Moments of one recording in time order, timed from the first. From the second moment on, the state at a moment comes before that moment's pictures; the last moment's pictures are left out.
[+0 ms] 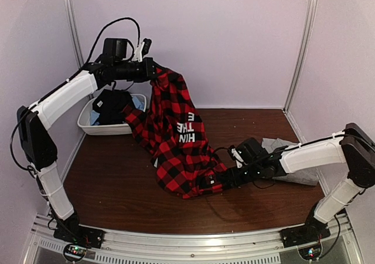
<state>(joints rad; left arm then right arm) -0.46 1.83 1.90 -0.37 0.46 -0.38 0.79 1.54 0.72 -0.14 0.02 0.47</state>
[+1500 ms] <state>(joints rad) -0.42 1.79 1.56 -0.43 0.17 -0.27 0.74 1.51 0.90 -0.31 0.09 0.29</state>
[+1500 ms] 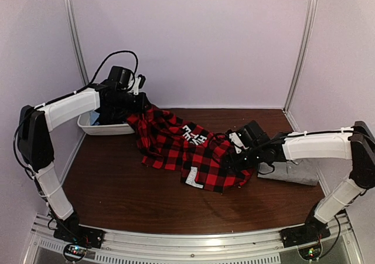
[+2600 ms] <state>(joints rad) -0.42 1.41 1.20 -0.49 0.38 -0.23 0.45 1.20 1.12 -0.83 0.33 0.20</state>
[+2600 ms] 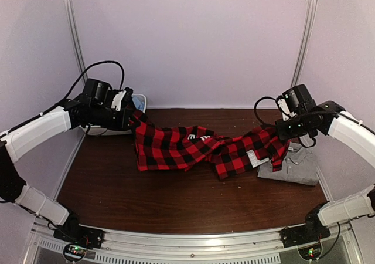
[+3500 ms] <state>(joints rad) -0.40 1.52 1.14 -0.45 0.16 -0.28 0.90 0.91 0.88 -0.83 -0.20 0.37</state>
